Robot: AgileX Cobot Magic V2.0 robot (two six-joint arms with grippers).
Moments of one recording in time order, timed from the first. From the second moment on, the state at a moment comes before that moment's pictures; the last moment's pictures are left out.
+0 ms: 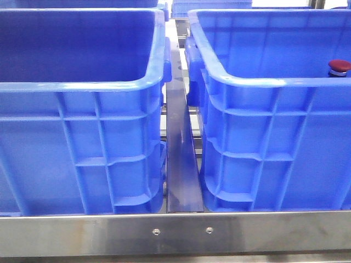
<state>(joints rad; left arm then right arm) 0.07 0.00 0.00 0.00 0.13 -0.10 -0.08 0.20 -0.23 1.12 0.09 -1.11</state>
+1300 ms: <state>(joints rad) 0.08 0.00 0.00 -0.02 0.13 -0.10 -0.08 0.20 -0.23 0.71 0.04 -0.69</state>
